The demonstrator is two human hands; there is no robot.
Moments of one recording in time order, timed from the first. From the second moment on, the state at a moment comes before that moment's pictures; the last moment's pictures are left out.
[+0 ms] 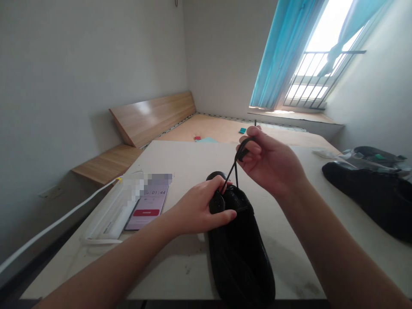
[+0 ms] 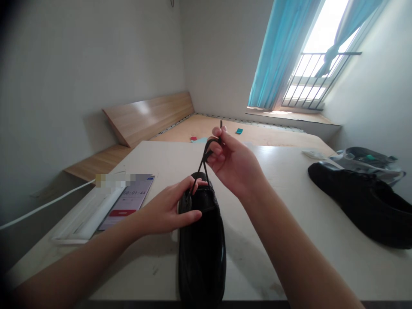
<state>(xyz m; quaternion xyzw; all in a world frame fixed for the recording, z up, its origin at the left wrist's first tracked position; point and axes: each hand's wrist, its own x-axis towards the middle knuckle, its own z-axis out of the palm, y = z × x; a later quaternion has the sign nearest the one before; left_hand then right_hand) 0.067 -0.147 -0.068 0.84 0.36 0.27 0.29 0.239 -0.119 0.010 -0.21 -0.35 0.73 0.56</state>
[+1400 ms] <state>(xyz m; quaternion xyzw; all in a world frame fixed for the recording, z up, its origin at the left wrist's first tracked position) 0.040 -0.117 -0.032 0.33 0.28 0.70 0.57 0.322 -0.124 -0.024 -0.48 -0.77 0.39 0.17</state>
